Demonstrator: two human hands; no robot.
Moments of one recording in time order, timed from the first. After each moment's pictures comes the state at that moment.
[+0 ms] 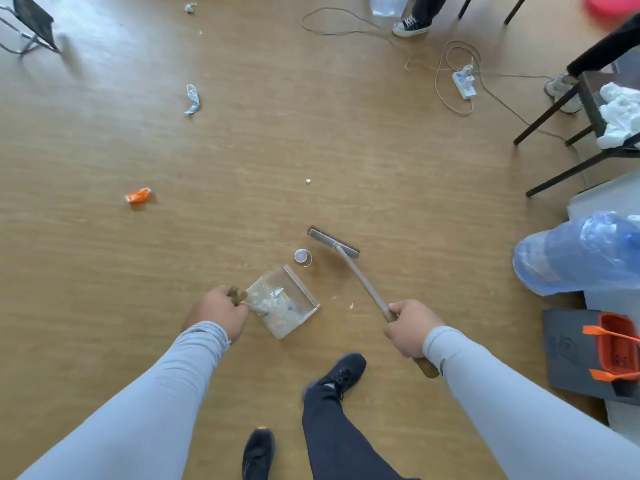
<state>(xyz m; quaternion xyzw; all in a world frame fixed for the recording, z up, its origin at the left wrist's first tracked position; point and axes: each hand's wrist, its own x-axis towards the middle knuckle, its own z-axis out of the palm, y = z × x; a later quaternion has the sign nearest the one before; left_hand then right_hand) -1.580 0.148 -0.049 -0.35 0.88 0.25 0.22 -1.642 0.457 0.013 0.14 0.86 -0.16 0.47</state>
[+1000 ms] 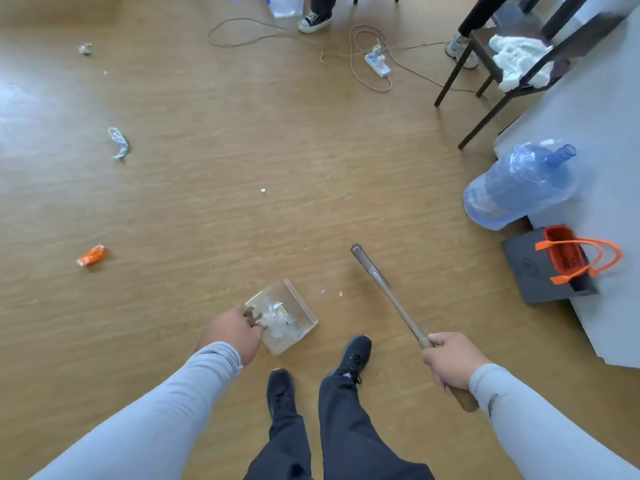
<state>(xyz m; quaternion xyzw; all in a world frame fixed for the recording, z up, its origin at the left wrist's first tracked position) -1.588 0.145 -0.037 -0.17 0.91 0.20 0.32 -1.524 0.492 0.039 0.39 0.77 -0.31 0.41</state>
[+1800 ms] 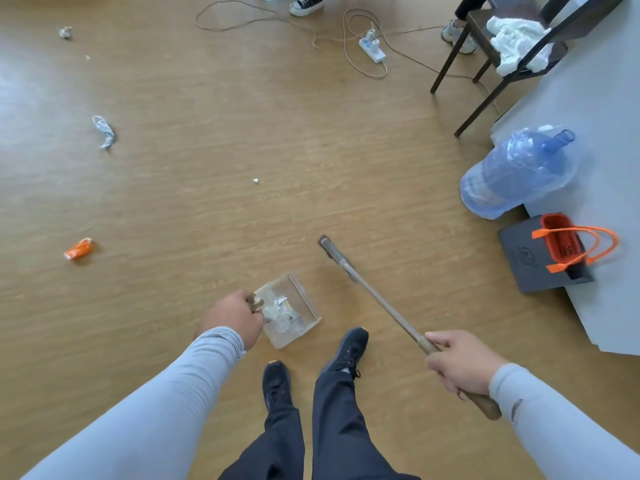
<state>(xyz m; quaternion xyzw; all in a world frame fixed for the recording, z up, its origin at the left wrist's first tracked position) -1.594 0.164 -0.050 -0.14 0.92 0.18 0.32 -1.501 0.513 0.033 0.34 0.76 -0.33 0.44</state>
